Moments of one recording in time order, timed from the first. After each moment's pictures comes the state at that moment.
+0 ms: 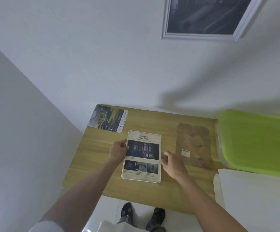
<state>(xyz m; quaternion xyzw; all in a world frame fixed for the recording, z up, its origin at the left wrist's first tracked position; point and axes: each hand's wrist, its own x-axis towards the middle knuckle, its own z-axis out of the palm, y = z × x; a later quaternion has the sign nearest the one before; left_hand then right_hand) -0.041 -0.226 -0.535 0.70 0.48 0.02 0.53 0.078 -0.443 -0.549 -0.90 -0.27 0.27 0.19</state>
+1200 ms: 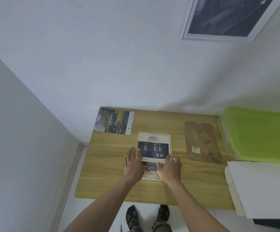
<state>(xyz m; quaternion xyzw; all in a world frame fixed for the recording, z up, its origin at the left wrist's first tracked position) -0.083 -0.233 -0.578 0.91 0.28 -0.15 0.28 -0.013 -0.370 -0.559 -0.95 -0.06 0.25 0.16</state>
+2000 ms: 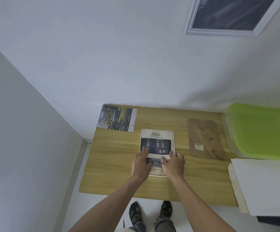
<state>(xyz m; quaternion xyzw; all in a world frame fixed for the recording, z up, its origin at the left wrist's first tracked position) -0.089 -0.254 -0.567 0.84 0.31 -0.05 0.43 -0.012 -0.371 -0.556 -0.94 -0.02 0.24 0.26</state>
